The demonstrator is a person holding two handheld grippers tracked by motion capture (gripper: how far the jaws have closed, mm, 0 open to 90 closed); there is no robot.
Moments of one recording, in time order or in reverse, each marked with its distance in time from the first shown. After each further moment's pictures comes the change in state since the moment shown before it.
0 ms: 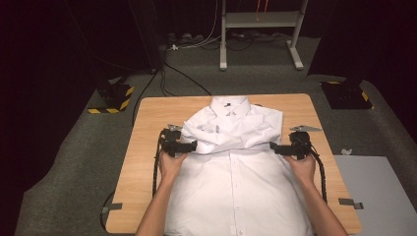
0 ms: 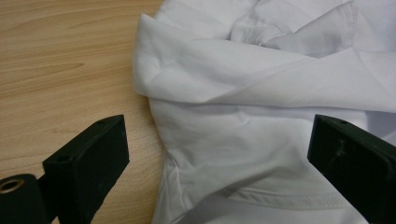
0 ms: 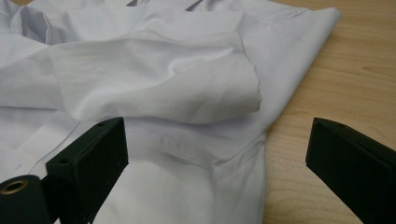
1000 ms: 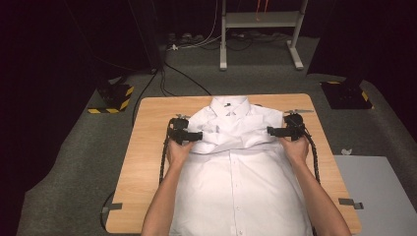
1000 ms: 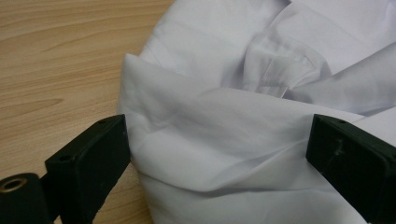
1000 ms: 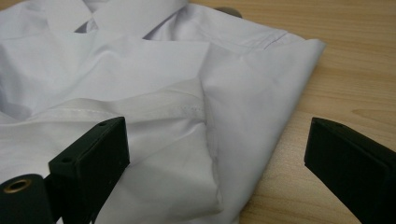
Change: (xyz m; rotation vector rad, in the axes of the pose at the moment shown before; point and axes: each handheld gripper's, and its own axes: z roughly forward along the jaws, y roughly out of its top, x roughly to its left) left arm -0.002 0.035 0.045 0.081 0.031 -0.002; right arm -0.021 0.044 0.048 0.058 -0.058 0.054
